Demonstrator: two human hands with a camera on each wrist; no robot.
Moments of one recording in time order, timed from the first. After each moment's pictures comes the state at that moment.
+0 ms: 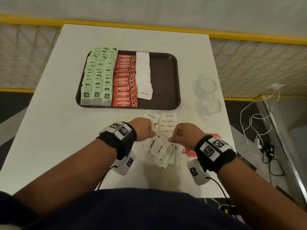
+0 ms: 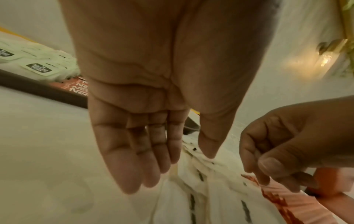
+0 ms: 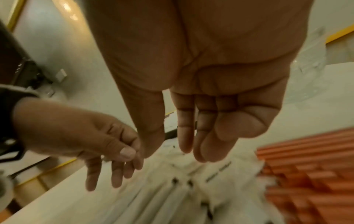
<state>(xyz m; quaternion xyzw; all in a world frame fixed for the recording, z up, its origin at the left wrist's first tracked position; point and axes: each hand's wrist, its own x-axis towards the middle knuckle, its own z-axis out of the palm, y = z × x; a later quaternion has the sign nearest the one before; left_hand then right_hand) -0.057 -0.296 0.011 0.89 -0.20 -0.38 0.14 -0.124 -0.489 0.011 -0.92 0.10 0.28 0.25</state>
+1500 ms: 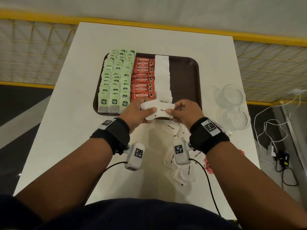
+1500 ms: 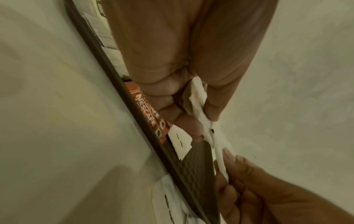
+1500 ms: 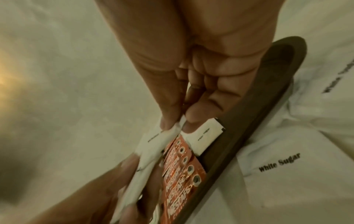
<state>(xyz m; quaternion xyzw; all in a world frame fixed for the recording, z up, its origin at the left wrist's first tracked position) 0.015 -0.235 0.001 0.67 0.07 -0.28 0.68 -0.009 -0.429 0.008 -0.77 0.23 0.14 0.58</state>
